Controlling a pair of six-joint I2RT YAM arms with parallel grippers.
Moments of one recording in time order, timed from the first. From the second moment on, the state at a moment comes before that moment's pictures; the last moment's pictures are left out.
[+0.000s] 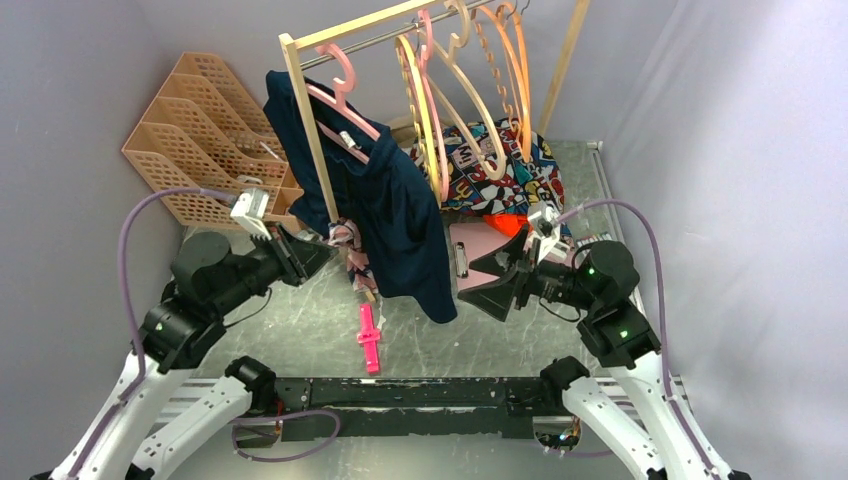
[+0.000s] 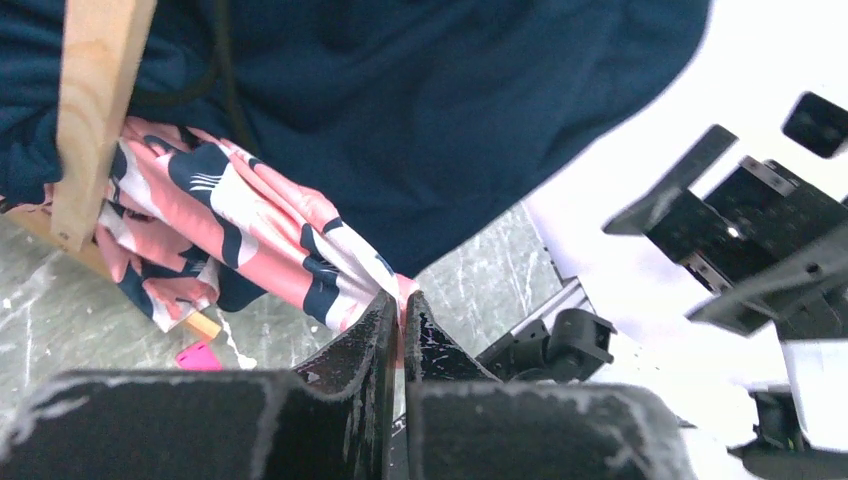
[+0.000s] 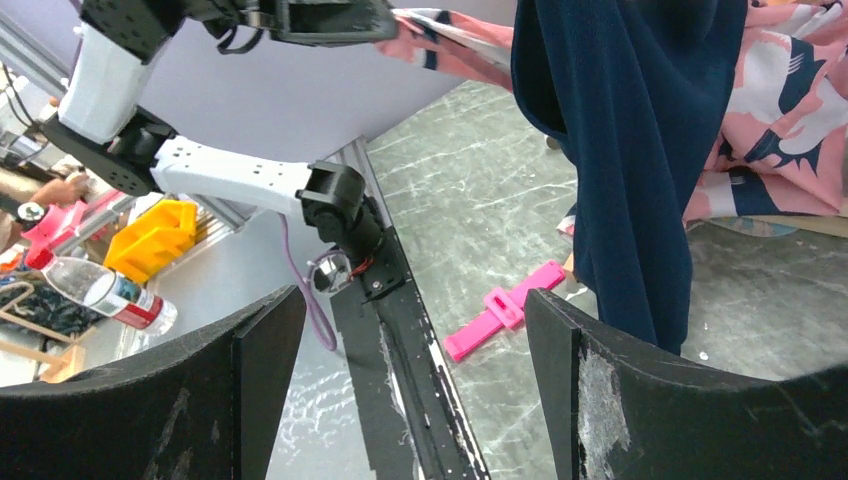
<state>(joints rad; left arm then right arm) -0.53 0.61 0.92 -0.50 0.19 -0.71 0.45 0.55 0.78 -0.24 -0.80 0.42</state>
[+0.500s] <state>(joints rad) -0.53 0.49 1.13 -0.43 0.37 -0.65 0.45 0.66 0.95 -0.31 -0.87 0.33</state>
